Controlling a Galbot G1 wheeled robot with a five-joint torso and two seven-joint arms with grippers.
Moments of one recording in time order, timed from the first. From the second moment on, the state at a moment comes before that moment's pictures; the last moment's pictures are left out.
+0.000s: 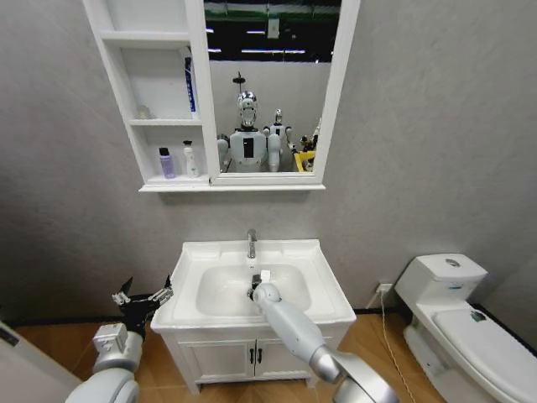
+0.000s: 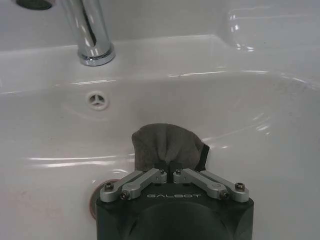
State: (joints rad) left arm 1.63 -1.31 -0.72 -2.36 -0.23 0.34 -0.21; right arm -0.57 1.51 -0.14 0.98 0.79 -0.42 0.62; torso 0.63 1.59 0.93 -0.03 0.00
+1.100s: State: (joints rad) left arm 1.63 -1.31 -0.72 -2.36 -0.23 0.34 -0.21; right arm -0.67 1.16 0.08 1.22 0.49 -0.21 0.27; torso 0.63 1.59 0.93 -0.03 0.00
